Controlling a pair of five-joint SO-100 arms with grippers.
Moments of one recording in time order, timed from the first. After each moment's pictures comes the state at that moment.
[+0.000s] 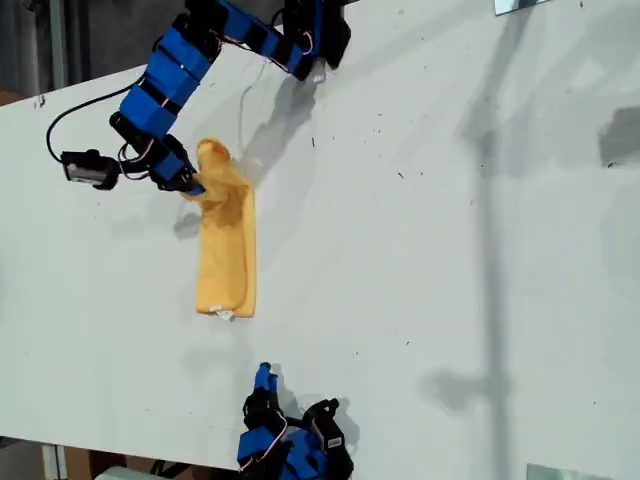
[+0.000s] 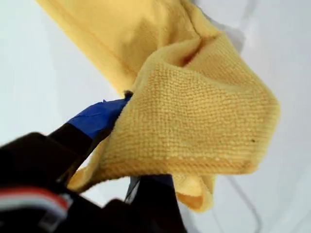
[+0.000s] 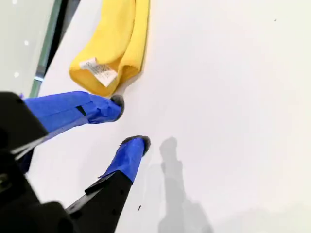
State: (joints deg) arm 0 -38.2 198.5 176.8 70.2 -68.0; arm 1 42.4 79.2 71.3 78.3 35.8
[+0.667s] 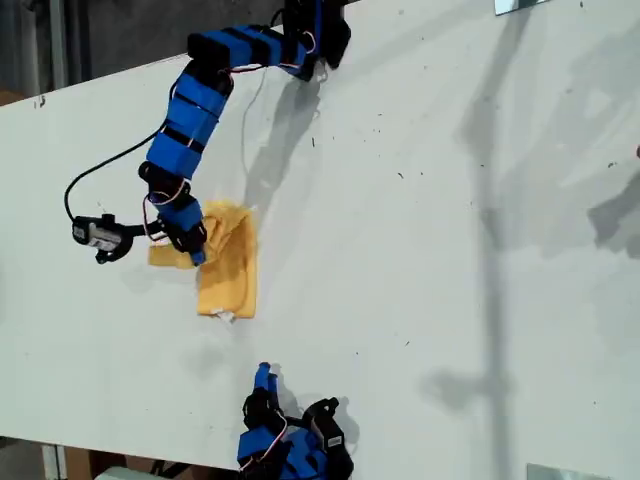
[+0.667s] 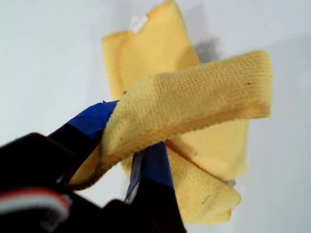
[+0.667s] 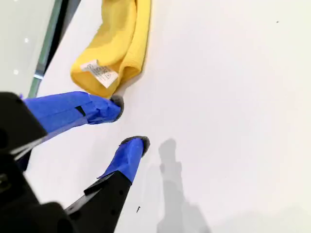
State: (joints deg) arm 0 -38.2 198.5 177.6 69.9 -68.6; arm 1 29.6 60.9 52.9 52.0 23.3
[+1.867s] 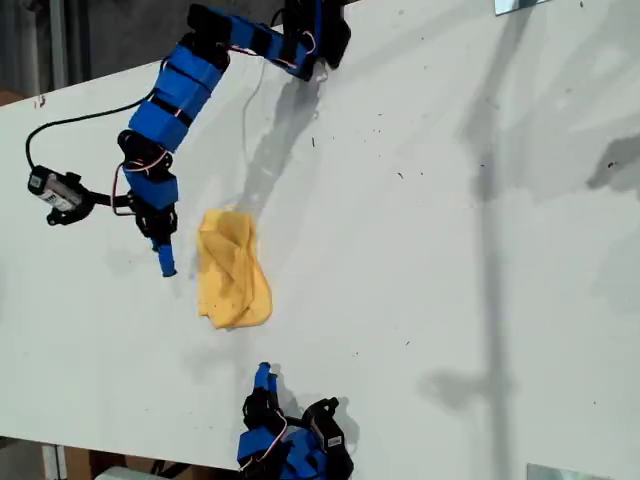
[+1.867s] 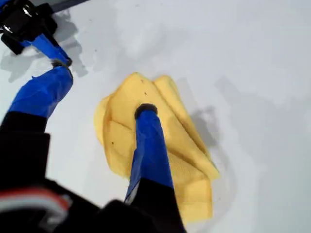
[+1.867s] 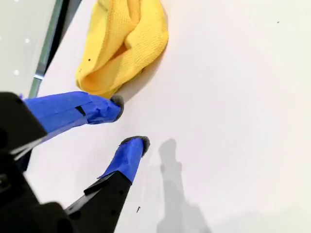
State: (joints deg) arm 0 -38.2 198.5 177.6 69.9 -68.6; arm 1 33.2 78.0 62.9 49.8 29.1
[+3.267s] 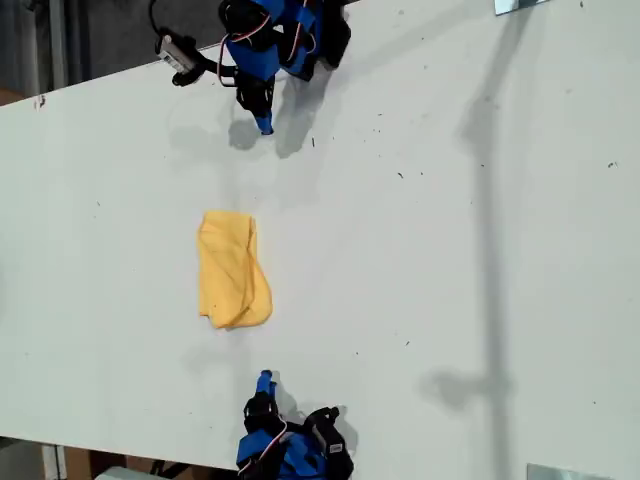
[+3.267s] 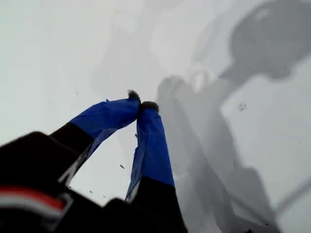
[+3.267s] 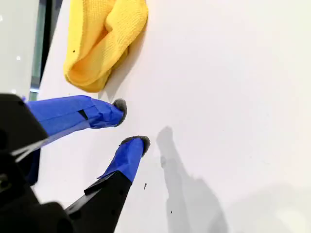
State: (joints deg) arm 0 -43.4 198.6 178.4 74.2 -57.0; arm 1 30.9 188.8 164.8 77.8 61.6
